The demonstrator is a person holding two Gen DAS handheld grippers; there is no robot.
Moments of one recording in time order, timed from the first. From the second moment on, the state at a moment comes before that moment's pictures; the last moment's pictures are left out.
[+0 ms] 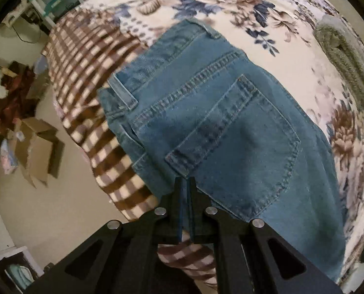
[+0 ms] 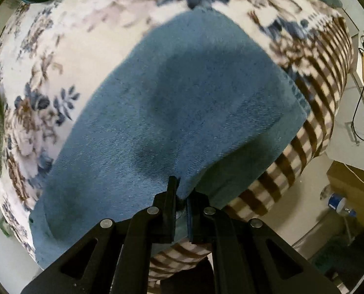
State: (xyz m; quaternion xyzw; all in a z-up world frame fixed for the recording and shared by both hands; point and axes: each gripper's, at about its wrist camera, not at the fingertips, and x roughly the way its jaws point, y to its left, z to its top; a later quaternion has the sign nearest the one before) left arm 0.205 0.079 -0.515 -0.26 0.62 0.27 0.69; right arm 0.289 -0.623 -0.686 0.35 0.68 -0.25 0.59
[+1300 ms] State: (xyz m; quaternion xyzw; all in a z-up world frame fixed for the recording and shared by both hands) left arm 0.216 -0.012 -0.514 -0.16 0.67 0.20 0.69; right arm 0.174 -0.724 -0.651 0.53 0.53 -0.29 0.60
